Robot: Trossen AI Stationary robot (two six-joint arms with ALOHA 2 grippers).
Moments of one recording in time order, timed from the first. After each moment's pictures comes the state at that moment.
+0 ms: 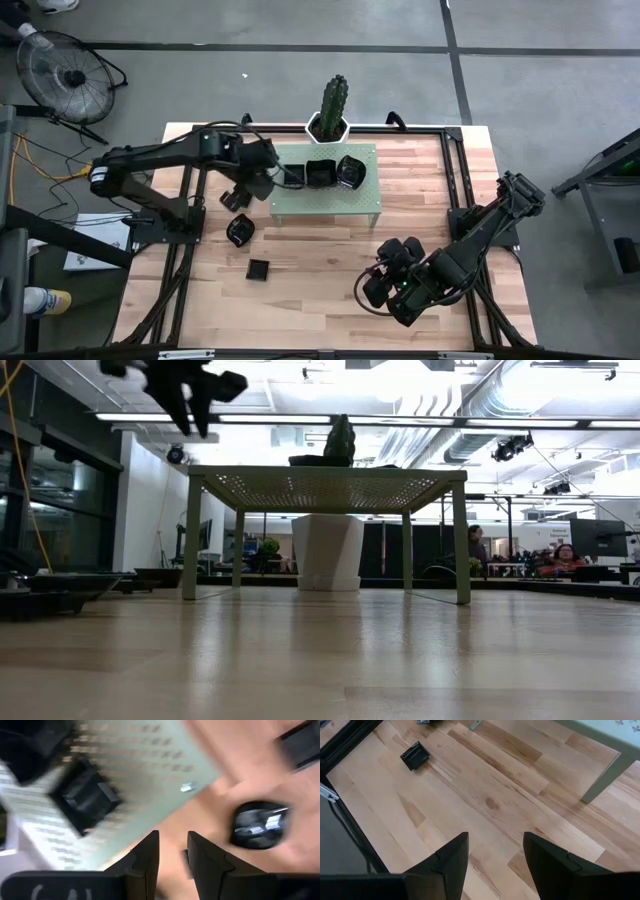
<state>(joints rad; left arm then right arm) 0.15 1.35 1.43 -1.28 -0.05 0.85 0.71 1.67 1.54 -1.12 0.63 1.50</state>
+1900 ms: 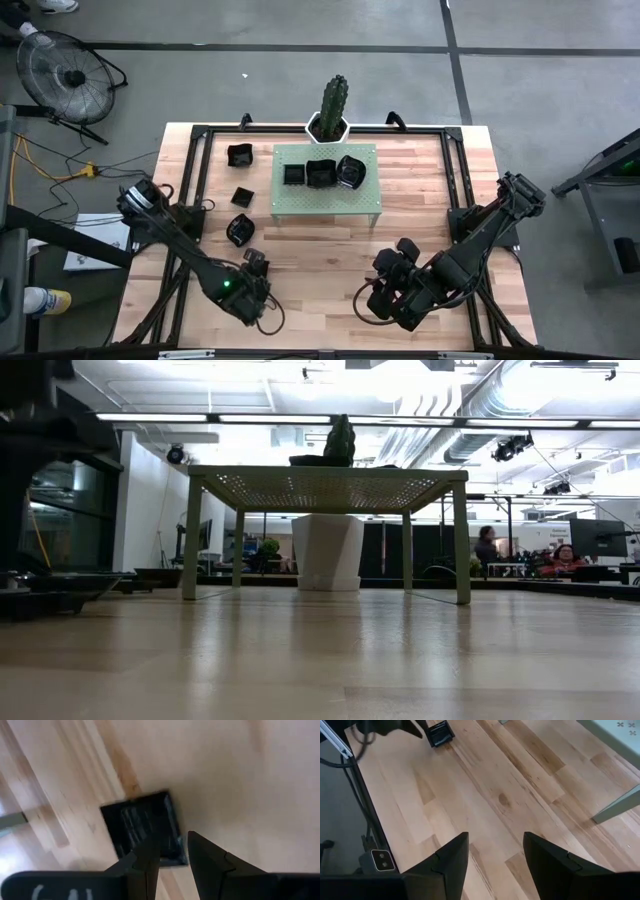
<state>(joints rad) -0.77 1.74 1.12 -0.91 -0.30 -0.37 0.73 1.67 1.54 -1.05 0.59 1.23</state>
